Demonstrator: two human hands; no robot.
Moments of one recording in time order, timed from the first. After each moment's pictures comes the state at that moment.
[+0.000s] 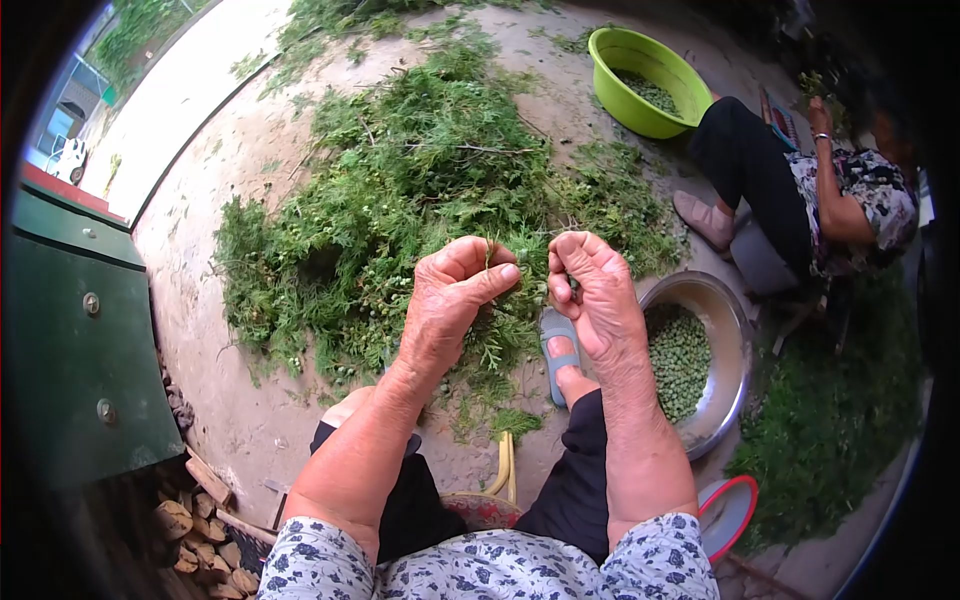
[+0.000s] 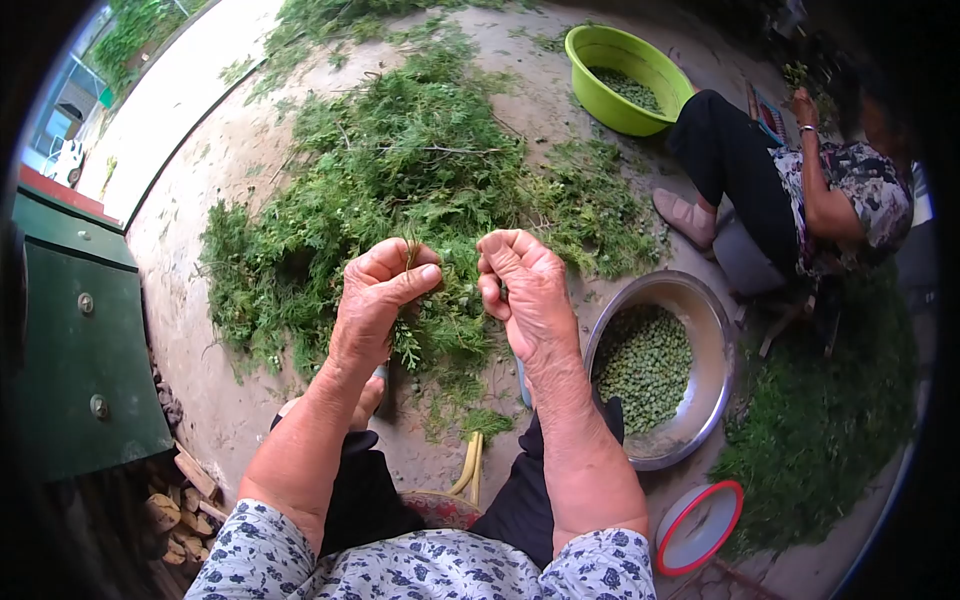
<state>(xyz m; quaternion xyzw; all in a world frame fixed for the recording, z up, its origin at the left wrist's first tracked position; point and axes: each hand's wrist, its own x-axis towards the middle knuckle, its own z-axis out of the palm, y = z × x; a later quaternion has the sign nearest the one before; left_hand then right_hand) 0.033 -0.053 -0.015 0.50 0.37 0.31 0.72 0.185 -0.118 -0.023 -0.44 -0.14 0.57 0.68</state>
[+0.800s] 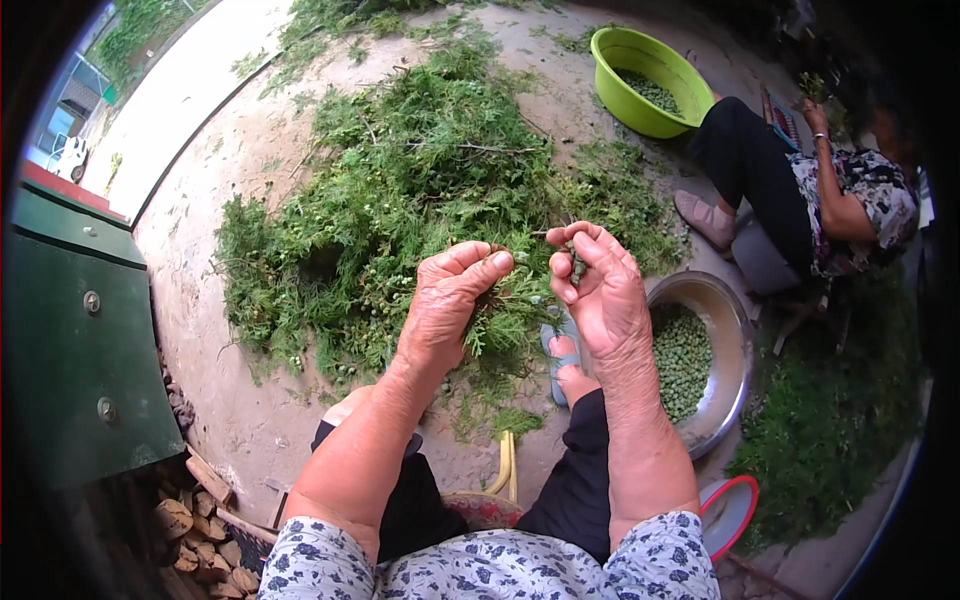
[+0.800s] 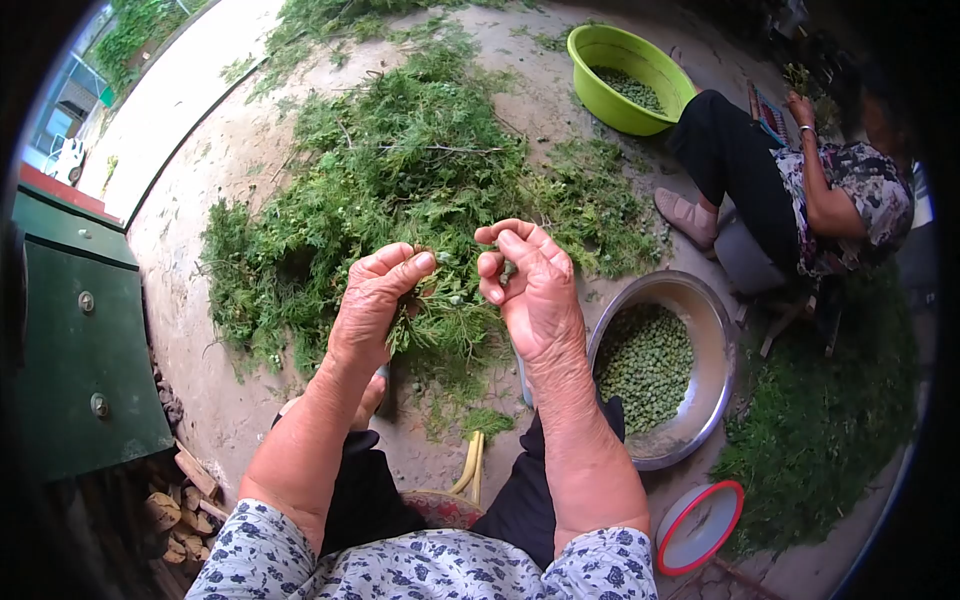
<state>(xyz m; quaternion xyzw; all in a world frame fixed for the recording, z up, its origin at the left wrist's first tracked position) 0.035 -0.053 -0.014 0.39 0.36 0.32 0.79 0.184 -0.116 -0.014 -0.39 -0.12 0.56 0.72</state>
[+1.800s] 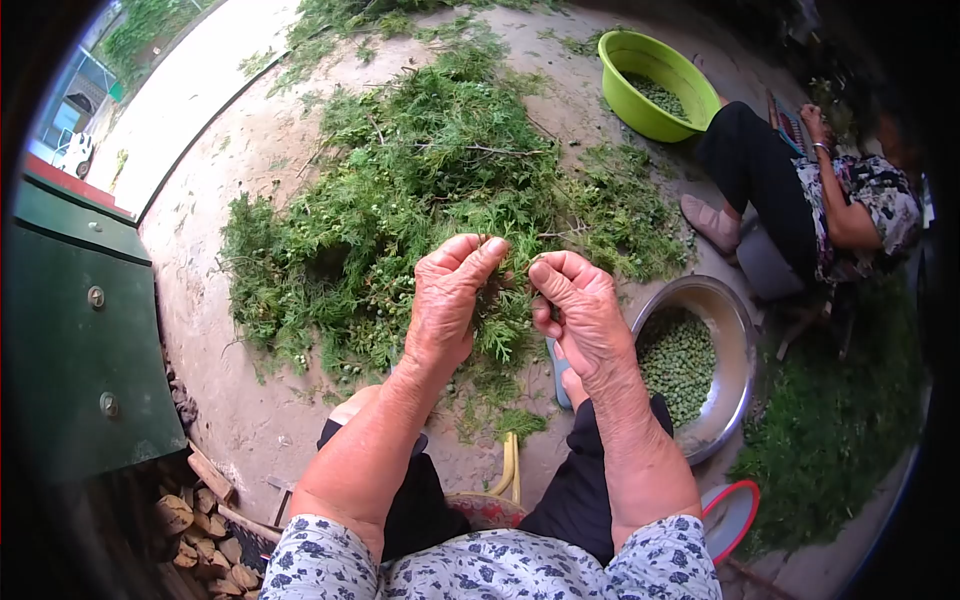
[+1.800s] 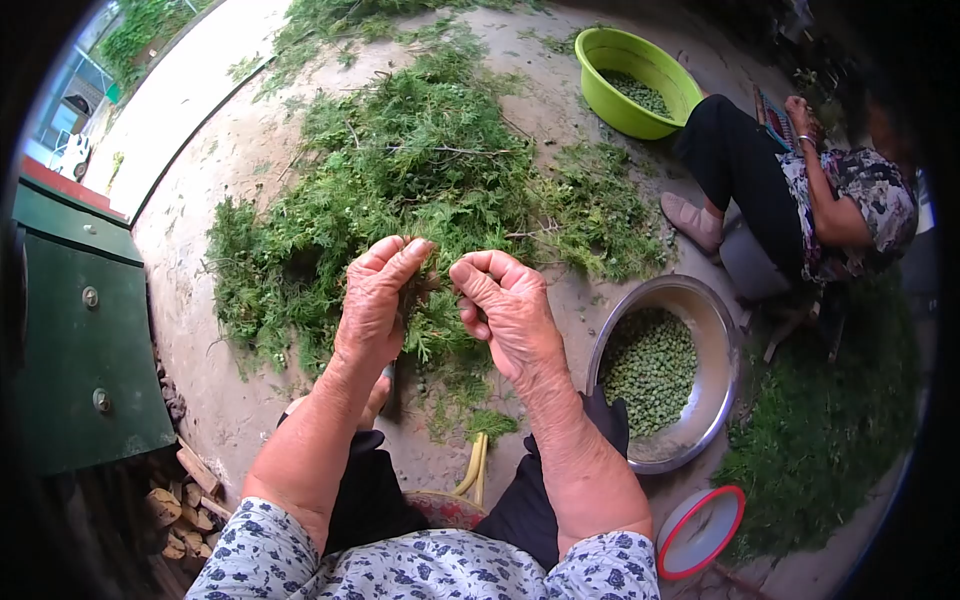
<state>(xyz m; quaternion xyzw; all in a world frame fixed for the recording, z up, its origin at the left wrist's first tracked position) 0.034 -0.048 -0.025 0.37 0.35 0.39 0.77 0.159 -0.122 -0.020 -0.46 -0.15 0.60 0.64</state>
